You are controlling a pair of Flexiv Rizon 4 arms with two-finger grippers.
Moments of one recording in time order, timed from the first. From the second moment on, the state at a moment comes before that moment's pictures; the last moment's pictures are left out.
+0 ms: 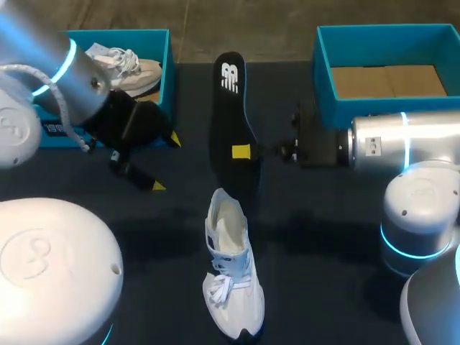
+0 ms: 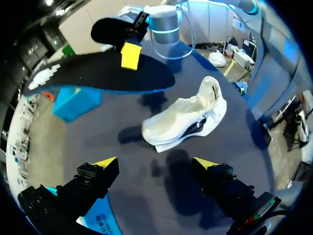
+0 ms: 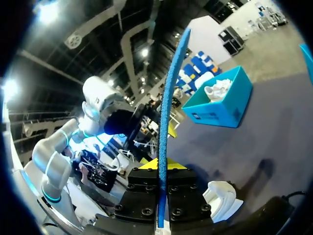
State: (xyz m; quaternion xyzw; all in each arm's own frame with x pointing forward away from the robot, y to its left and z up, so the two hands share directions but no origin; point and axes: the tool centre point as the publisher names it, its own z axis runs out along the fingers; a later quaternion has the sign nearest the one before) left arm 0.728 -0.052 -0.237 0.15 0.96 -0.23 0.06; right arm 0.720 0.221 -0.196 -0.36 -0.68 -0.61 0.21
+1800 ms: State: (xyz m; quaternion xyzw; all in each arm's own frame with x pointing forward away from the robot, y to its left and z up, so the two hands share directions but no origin) left arm 0.723 -0.061 -0.321 0.17 0.95 -0.25 -0.06; right arm 0.730 0.257 -0.258 -0.25 -0.67 -0.66 0.22
